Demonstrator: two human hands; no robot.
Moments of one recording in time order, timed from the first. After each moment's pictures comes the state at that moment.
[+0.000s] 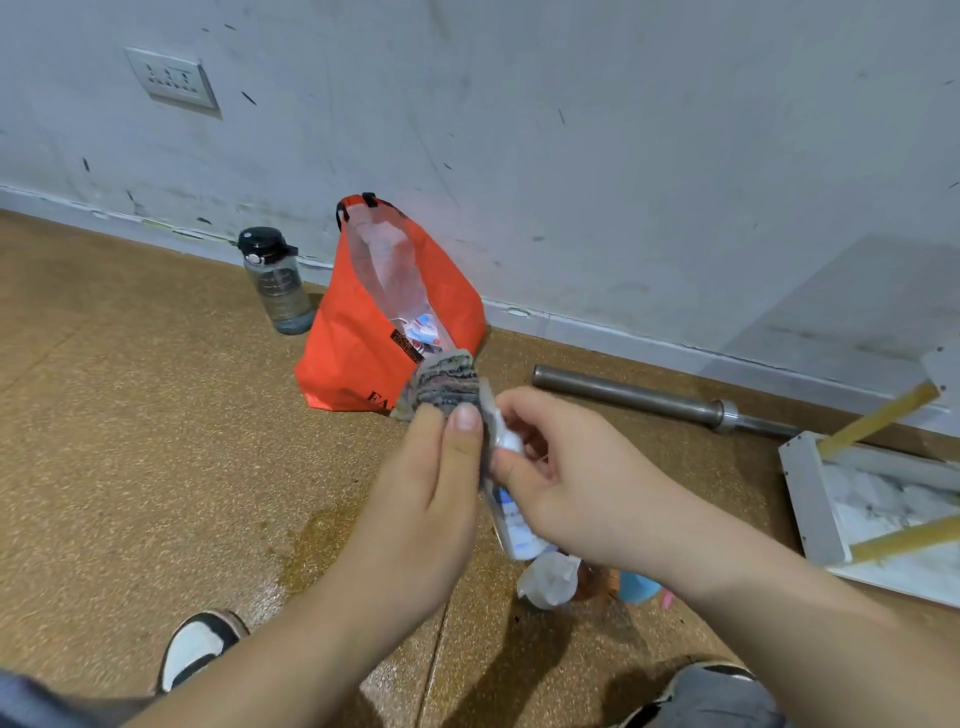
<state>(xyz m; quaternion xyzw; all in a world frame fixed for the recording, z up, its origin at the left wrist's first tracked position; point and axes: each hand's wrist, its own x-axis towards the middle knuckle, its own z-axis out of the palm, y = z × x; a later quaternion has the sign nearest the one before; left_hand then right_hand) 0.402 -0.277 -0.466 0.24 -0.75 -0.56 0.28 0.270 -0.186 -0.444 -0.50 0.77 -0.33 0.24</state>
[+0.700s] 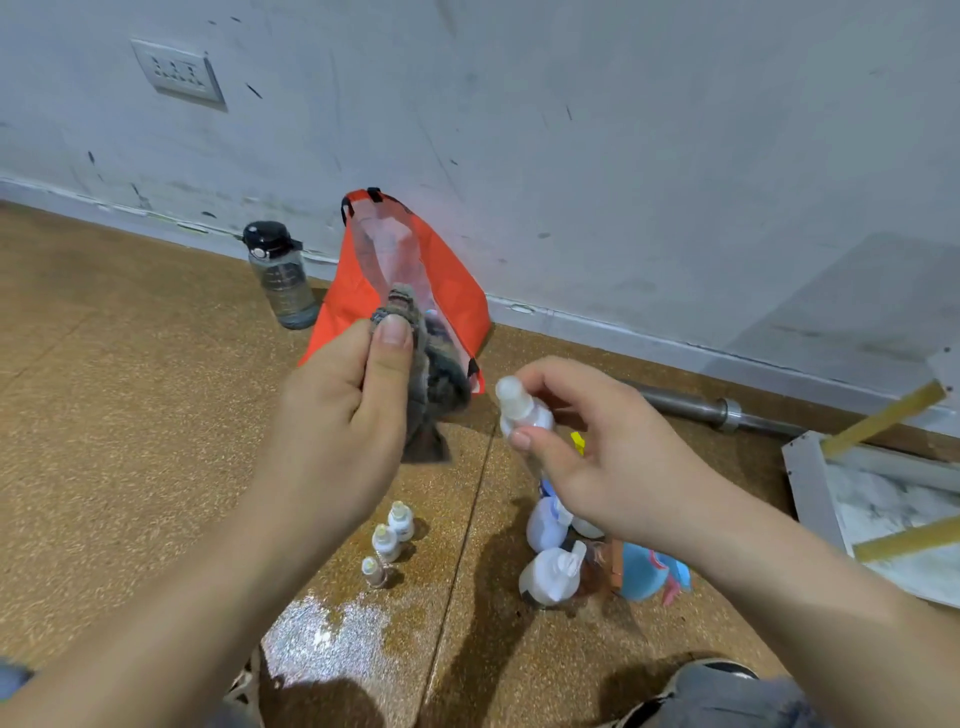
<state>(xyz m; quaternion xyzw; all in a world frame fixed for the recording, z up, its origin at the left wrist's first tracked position) 0.411 -0.331 -0.440 0.30 -0.80 -0.39 0.35 0.256 -0.182 -0.438 -0.53 0.74 -0.37 0.16</state>
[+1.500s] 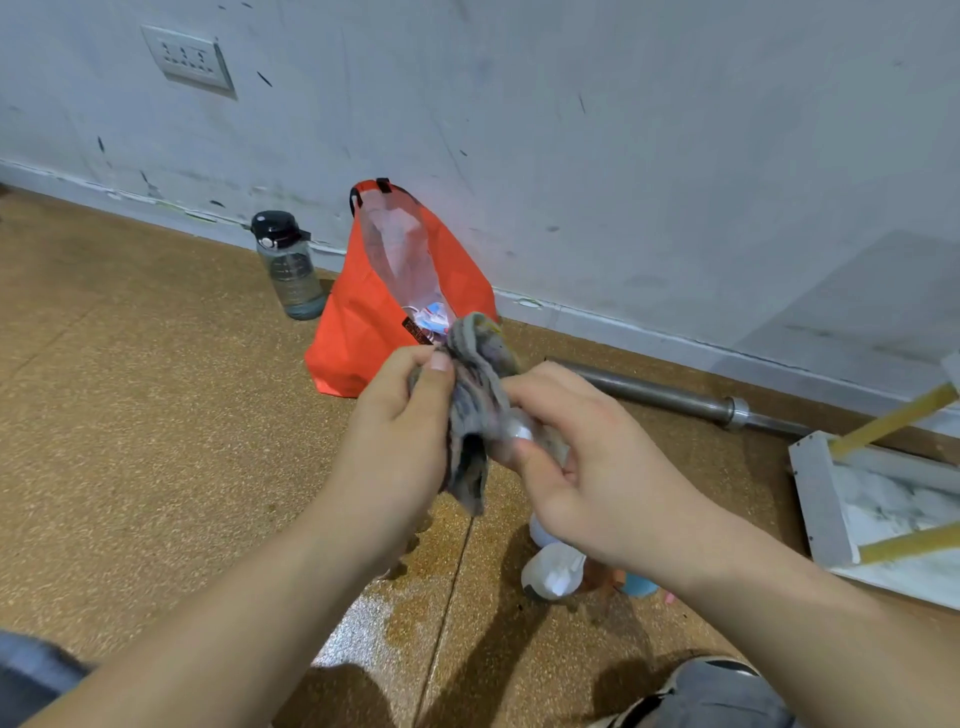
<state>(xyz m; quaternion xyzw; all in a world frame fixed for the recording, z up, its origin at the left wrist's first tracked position) 0.392 -0.309 -0.459 0.36 -0.63 -0.63 0.29 0.275 -0.189 -0.445 -0.58 0.71 -0.39 0.12</state>
